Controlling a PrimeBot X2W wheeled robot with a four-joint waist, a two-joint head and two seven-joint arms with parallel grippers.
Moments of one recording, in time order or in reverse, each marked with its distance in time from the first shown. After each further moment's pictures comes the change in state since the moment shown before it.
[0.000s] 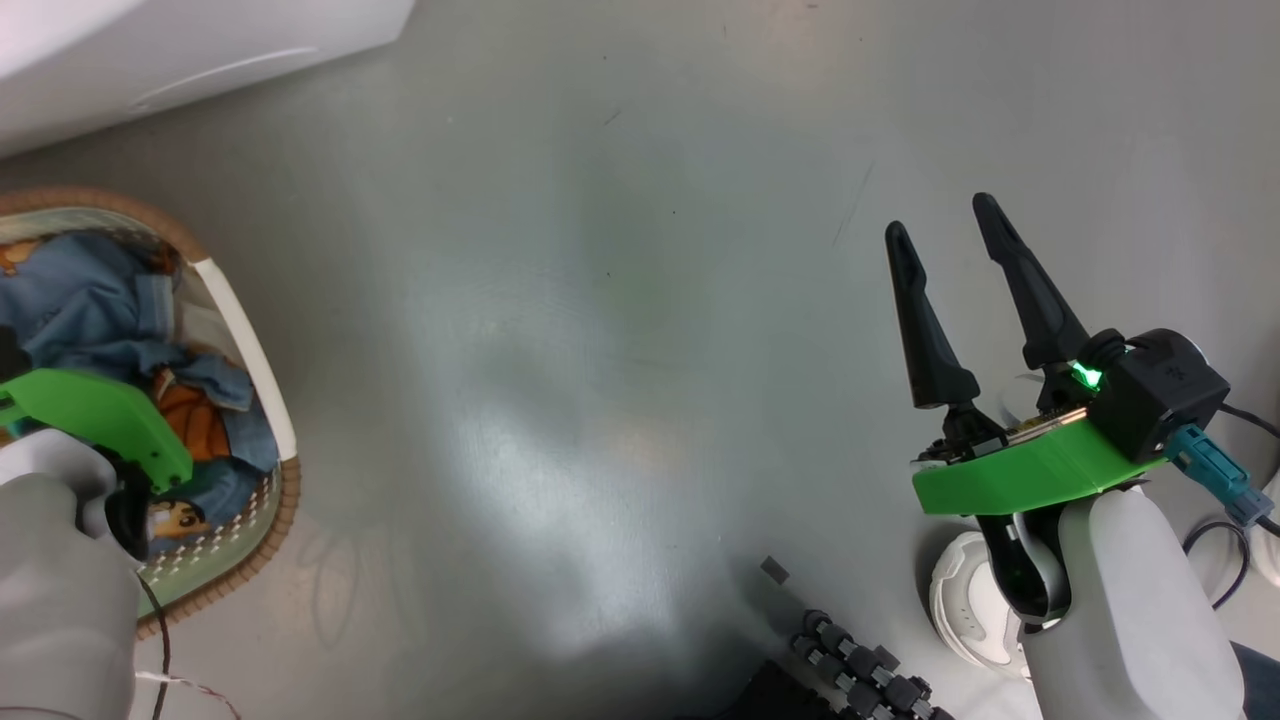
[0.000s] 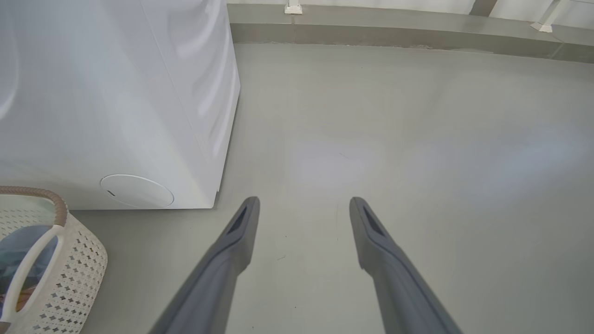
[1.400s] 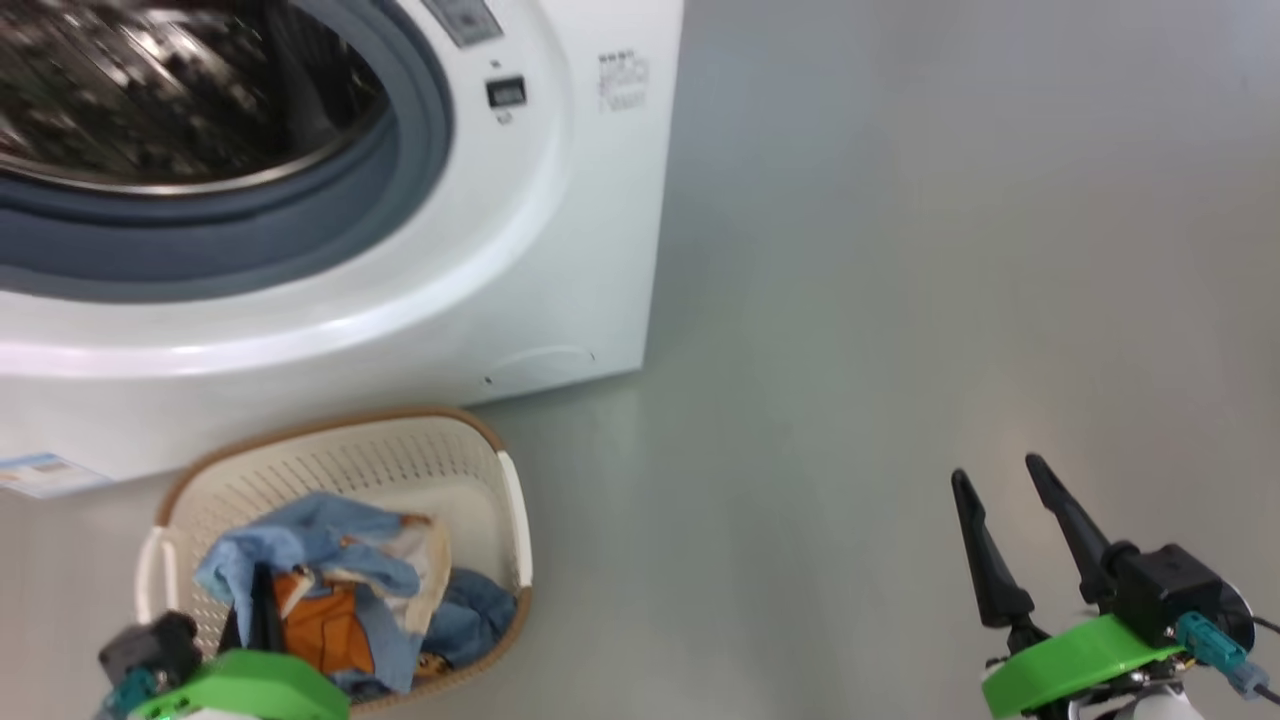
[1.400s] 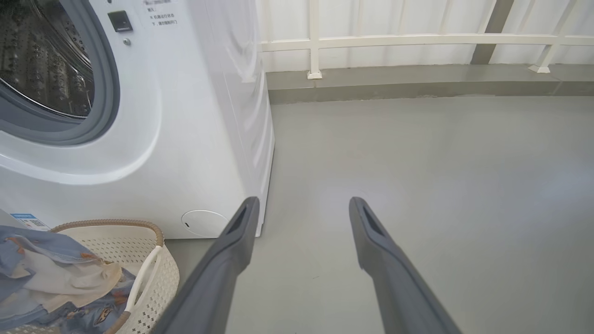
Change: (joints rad) left arm 0.645 -0.198 0.086 -0.562 0.010 -0.028 -0.300; right arm 0.317 -0.052 -0.087 0.091 -0.021 0.000 0.000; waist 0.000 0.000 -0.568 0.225
